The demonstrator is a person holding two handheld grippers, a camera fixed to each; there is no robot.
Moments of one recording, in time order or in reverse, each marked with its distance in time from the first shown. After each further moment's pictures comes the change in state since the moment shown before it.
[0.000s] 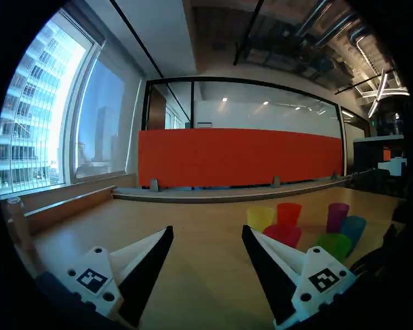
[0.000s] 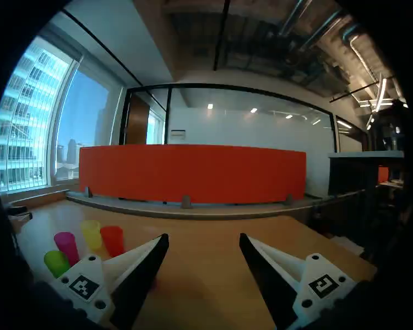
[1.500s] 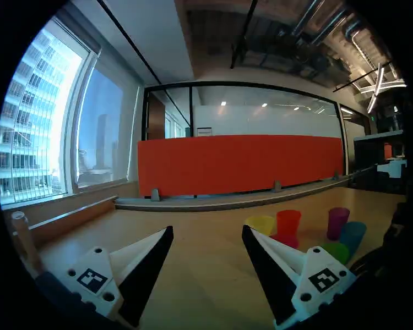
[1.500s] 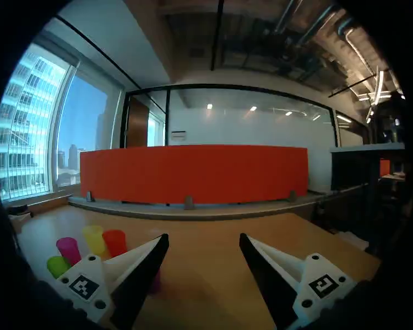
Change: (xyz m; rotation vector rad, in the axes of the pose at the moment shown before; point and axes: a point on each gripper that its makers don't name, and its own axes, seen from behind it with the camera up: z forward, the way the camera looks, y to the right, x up) left arm 0.024 0.006 0.002 0.014 0.026 0.038; right arm -0.002 -0.002 0.007 0.014 0.001 0.037
